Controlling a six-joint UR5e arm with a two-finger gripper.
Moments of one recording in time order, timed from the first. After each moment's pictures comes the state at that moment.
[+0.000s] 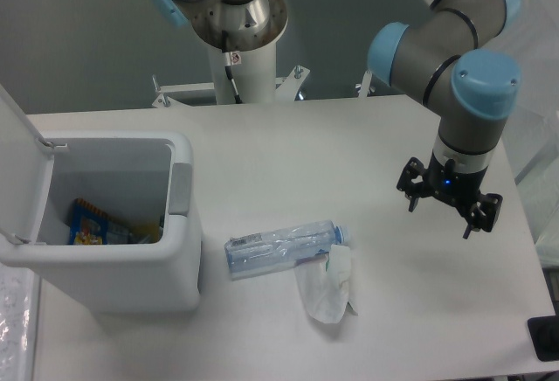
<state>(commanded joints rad) 2.72 -2.03 -1.43 -1.07 1.50 1.32</state>
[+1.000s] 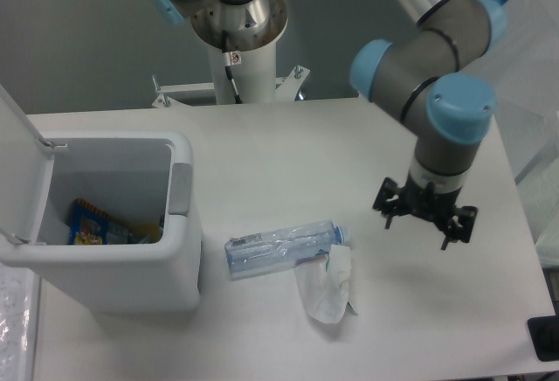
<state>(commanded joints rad) 2.60 -2.07 -1.51 -0.91 1.50 0.91</state>
